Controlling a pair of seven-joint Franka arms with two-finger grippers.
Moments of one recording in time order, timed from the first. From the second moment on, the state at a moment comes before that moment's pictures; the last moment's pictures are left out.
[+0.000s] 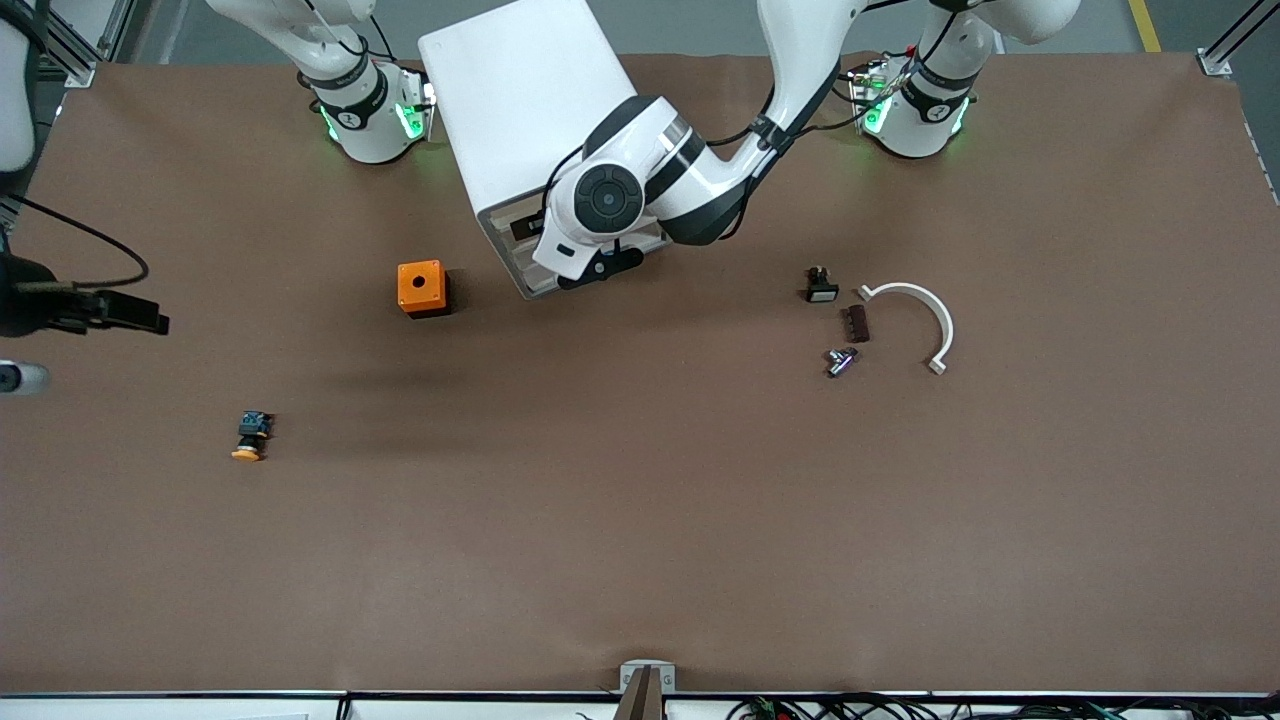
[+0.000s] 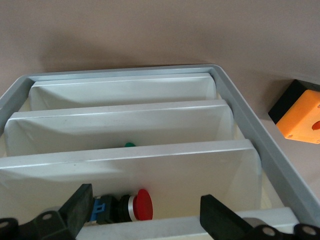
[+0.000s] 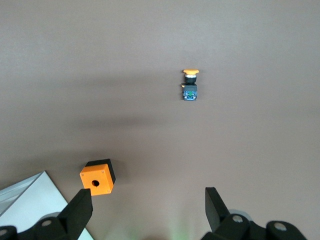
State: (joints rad) left arm -0.88 0.66 -0.08 -1.36 -0.57 1.89 -1.10; right arm -0.07 0.23 -0.02 -1.37 0.01 1.42 -0.06
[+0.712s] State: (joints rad) left arm -0.82 0.65 -0.06 -1.34 -0.50 1.91 -1.09; right arm -0.08 0.18 -0.03 -1.37 0.00 1.40 -0.05
